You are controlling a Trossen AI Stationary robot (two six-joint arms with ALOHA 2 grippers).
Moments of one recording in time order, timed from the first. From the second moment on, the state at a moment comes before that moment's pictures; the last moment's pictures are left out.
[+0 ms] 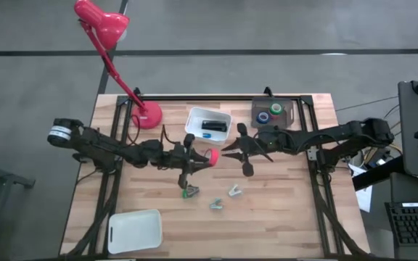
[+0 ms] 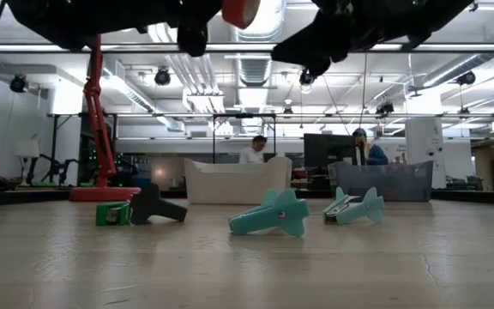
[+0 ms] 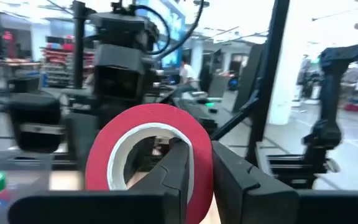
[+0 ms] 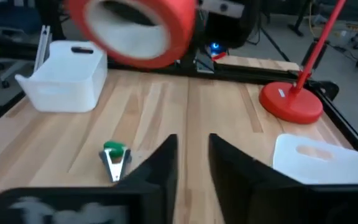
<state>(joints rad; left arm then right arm) -0.13 1.40 0.64 0.95 0.00 -0.10 -0.02 1.35 0.75 0.31 -0.09 -0.07</state>
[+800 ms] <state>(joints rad) -0.13 1.42 0.64 0.99 0.02 -0.11 -0.02 1.44 0.76 0.58 -0.14 0.00</state>
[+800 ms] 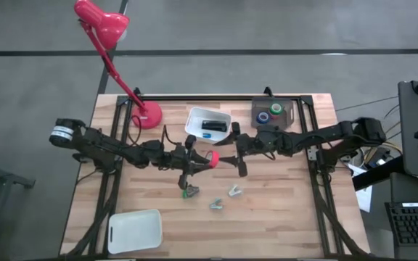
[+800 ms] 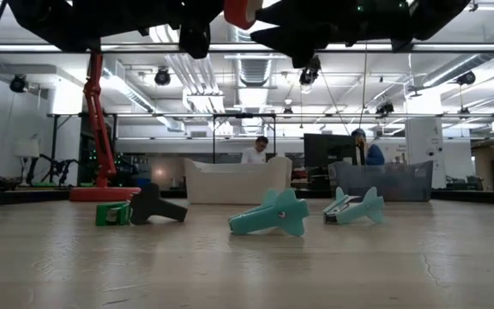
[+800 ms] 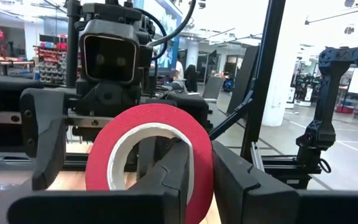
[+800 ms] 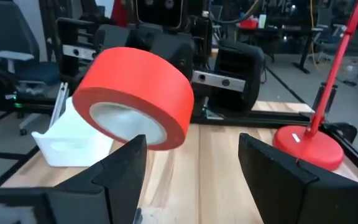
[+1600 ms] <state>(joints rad) -0.13 1.42 0.64 0.96 0.00 -0.11 -0.02 1.49 0.77 0.70 -0.19 0.02</state>
